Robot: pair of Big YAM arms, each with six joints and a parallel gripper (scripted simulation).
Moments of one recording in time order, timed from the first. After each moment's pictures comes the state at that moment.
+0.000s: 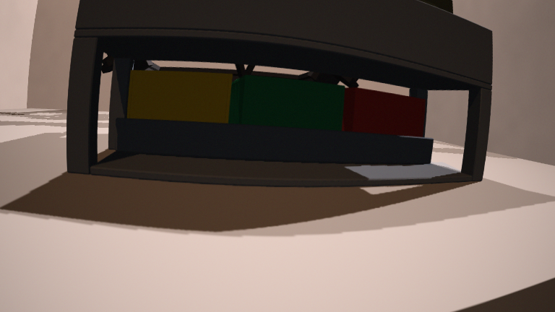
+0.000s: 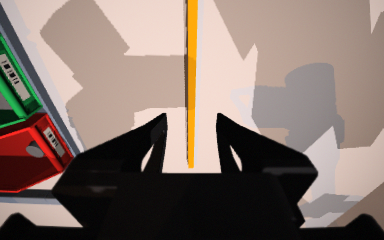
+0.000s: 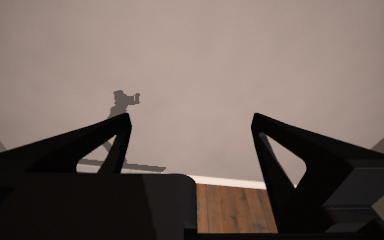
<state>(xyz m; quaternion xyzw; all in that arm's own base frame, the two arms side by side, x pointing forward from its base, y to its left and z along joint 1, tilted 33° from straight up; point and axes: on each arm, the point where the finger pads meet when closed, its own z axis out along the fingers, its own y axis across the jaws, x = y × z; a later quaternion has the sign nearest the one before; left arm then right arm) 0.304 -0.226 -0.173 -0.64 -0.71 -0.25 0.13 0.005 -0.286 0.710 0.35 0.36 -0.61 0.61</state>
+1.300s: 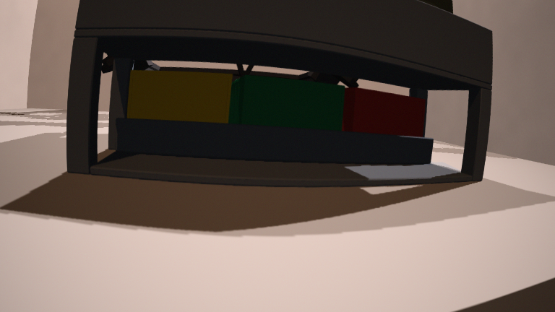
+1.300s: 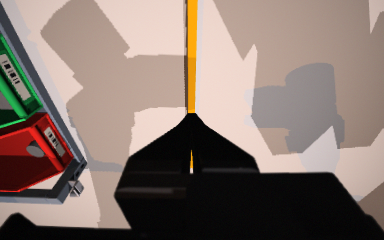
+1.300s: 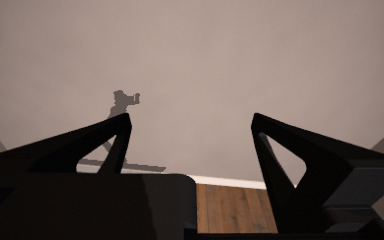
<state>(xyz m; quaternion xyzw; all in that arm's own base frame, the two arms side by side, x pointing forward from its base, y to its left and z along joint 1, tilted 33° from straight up) 0.304 -0.227 -0.172 -0.64 -0.71 -0.25 0.13 0.005 -0.286 0.710 0.35 0.36 -0.61 0.61</state>
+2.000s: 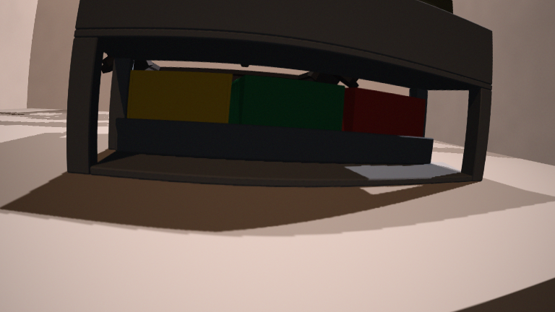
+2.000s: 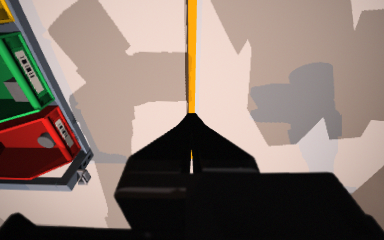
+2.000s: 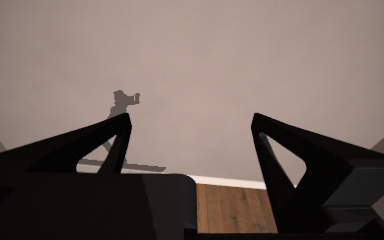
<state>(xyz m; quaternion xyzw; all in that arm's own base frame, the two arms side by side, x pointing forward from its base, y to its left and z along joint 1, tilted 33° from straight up) 0.301 -0.240 -0.152 -0.64 -0.71 -0.25 0.13 0.005 -0.286 0.710 0.35 0.36 -0.61 0.61</state>
